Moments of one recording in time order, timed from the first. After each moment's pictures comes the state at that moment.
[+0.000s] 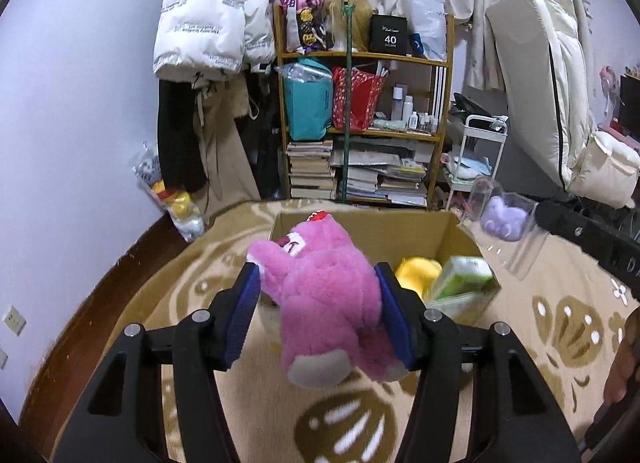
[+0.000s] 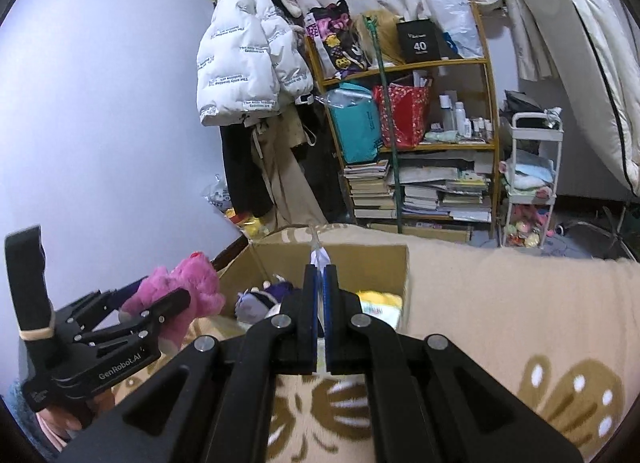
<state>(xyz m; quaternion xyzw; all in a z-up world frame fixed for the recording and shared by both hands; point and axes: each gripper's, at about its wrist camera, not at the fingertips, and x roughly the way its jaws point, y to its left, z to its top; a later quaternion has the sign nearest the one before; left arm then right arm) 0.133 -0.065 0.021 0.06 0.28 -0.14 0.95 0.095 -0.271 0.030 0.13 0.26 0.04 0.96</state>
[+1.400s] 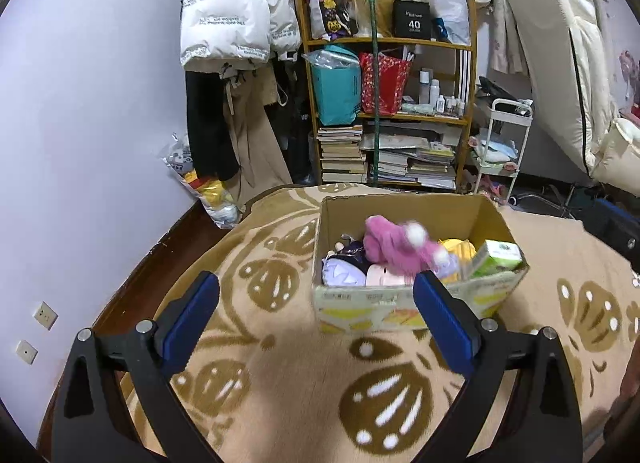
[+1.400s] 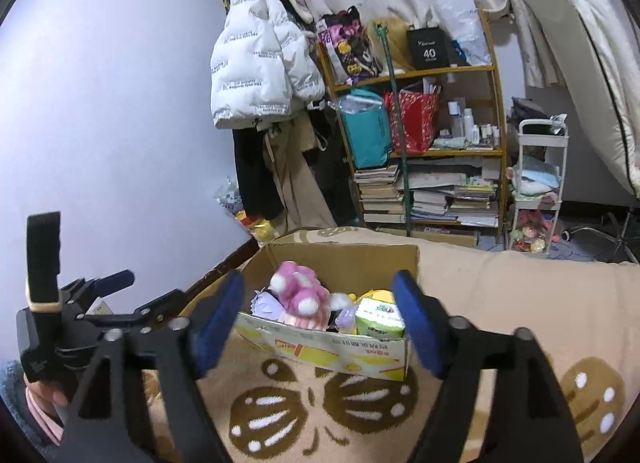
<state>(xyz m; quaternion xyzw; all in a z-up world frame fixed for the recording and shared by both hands) 0.112 -0.034 0.033 0.08 0.31 -0.09 0.94 0.068 -0.260 0.037 0.13 0.24 0.05 0.96</state>
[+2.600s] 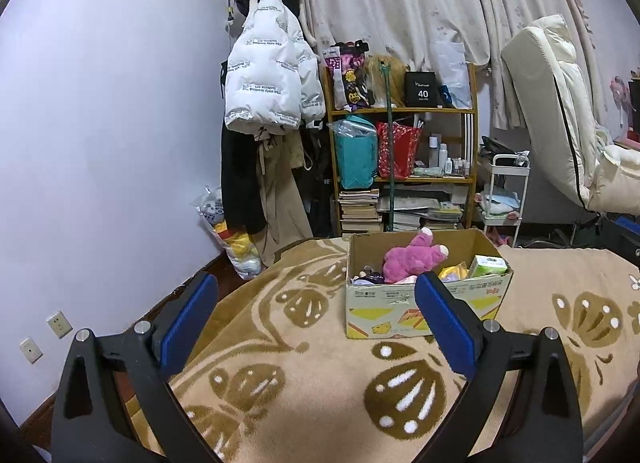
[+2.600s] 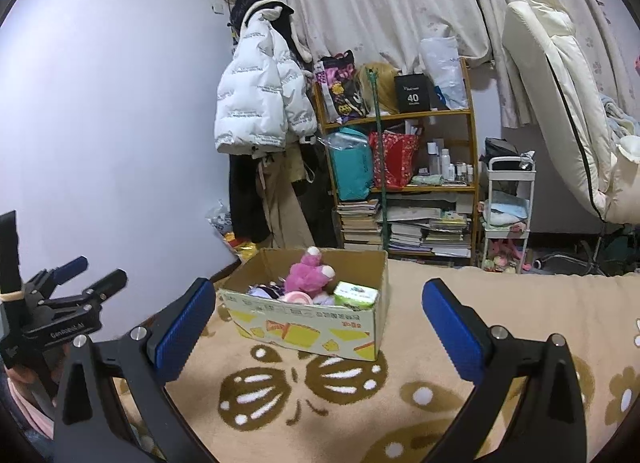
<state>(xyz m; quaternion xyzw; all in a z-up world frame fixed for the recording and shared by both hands) 0.011 0.016 0.045 0.06 0.18 -0.07 0.98 -0.021 -0.255 0.043 0.09 0.18 0.01 0.98</state>
